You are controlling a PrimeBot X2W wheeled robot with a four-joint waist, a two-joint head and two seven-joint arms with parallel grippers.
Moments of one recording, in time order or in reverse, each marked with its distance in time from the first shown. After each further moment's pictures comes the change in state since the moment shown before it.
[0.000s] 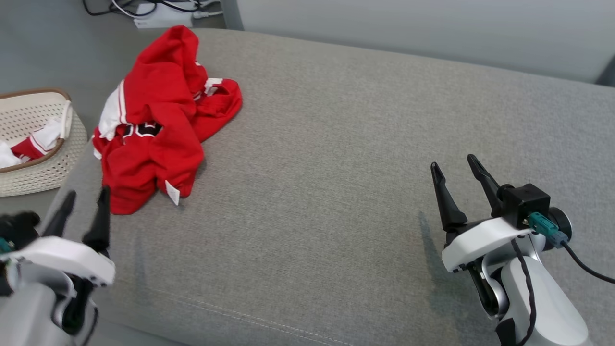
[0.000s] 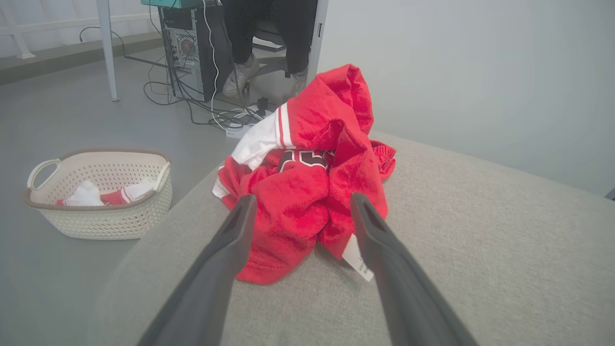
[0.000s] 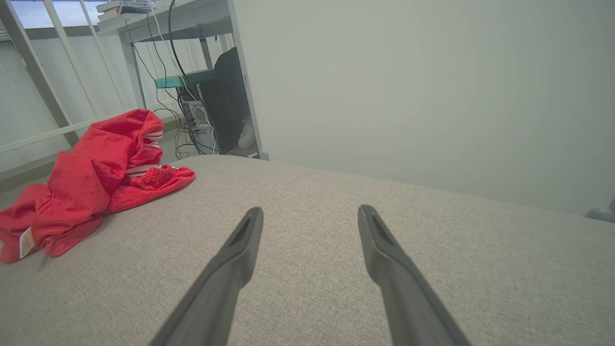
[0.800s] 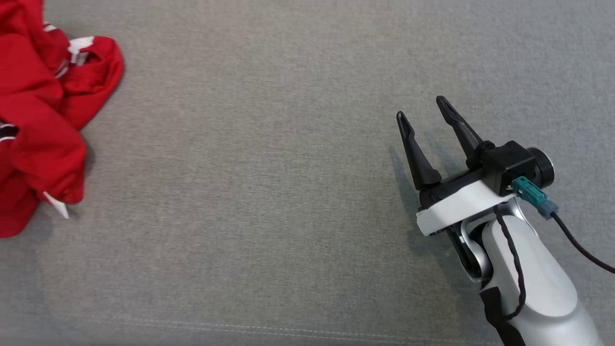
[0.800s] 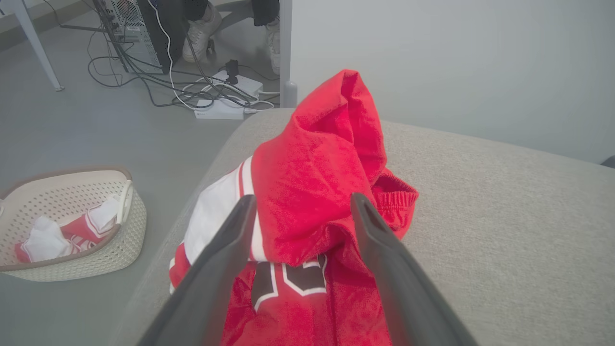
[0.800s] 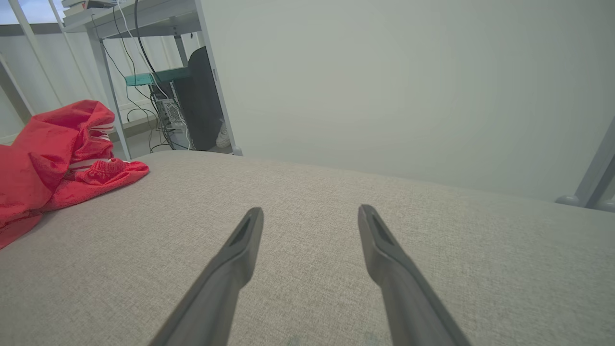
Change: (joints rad) left arm -0.412 0.449 -0.420 0.063 -0.524 0.000 0.188; right arm -0.121 -0.004 0.125 -0.131 -0.002 0.000 -0.001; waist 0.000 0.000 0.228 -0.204
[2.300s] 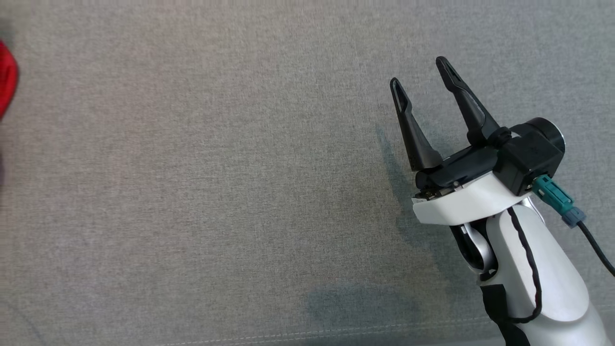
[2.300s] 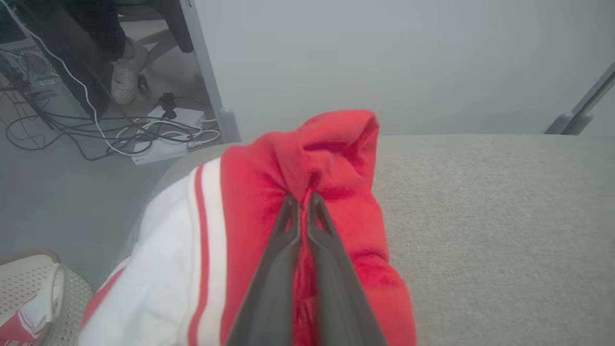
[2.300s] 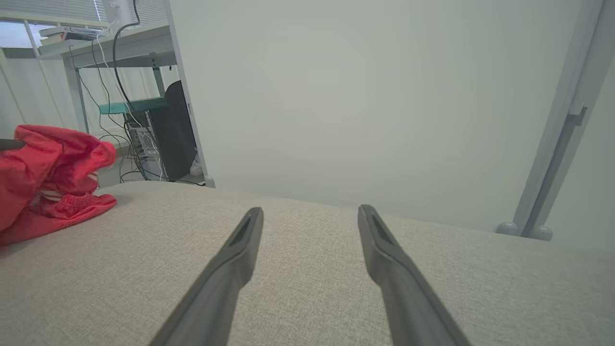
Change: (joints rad) left arm -0.170 0.218 -0.309 -0.102 -0.155 0.000 -0.134; right arm -0.009 -0.001 0.017 -0.222 -0.012 0.000 -0.007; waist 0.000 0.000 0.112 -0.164
